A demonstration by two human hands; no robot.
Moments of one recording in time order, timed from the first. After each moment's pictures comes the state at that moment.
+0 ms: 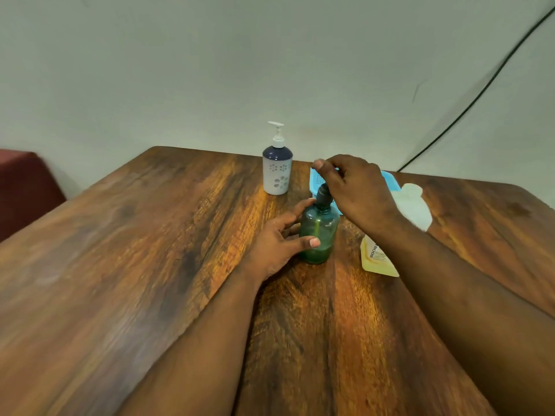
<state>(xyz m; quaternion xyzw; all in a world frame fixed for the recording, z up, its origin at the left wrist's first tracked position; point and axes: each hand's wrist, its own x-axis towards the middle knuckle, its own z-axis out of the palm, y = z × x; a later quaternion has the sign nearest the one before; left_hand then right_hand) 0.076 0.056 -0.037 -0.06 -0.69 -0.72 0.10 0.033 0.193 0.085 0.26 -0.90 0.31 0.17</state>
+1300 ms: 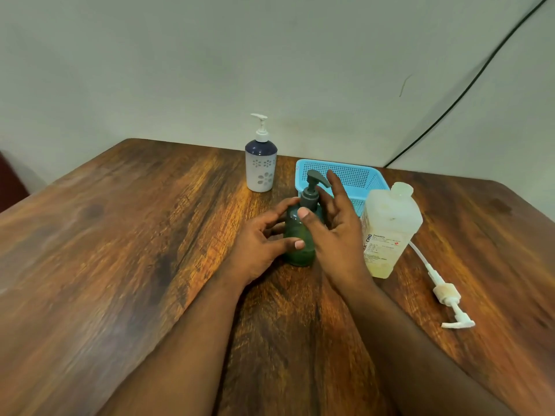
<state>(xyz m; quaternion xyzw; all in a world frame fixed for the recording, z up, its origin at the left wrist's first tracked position) 0.071 0.050 -0.043 -0.07 -0.70 -0.71 0.11 0.060 0.197 0.011 0.21 -0.70 0.68 0.04</state>
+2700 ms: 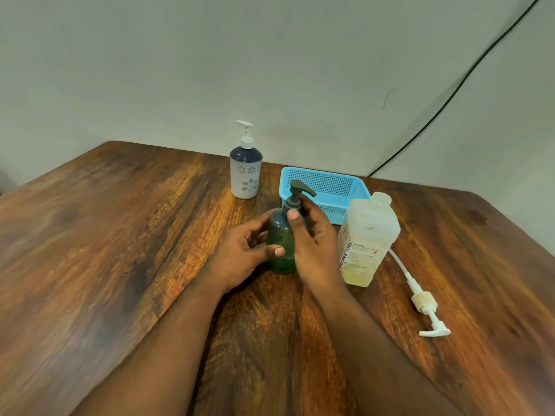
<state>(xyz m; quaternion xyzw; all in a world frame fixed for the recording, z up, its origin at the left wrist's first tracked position) 0.071 0.051 -0.039 -0.06 -0.71 -0.69 0.09 0.051 0.191 0.003 0.18 -0.71 0.68 0.05</state>
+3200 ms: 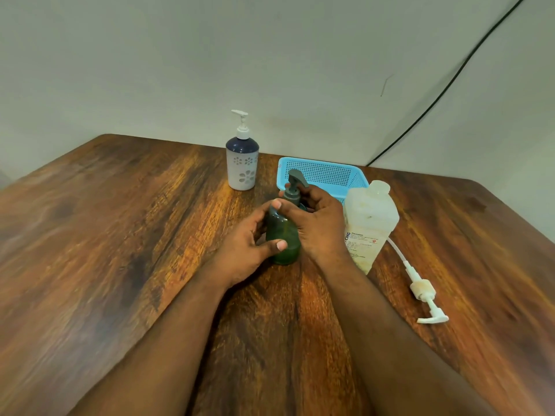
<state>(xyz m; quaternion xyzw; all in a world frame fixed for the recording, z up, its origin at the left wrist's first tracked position) 0.078 0.061 -0.032 -0.04 -0.77 -0.63 0.09 0.026 0.193 0.013 0.18 -0.72 0.66 0.07</state>
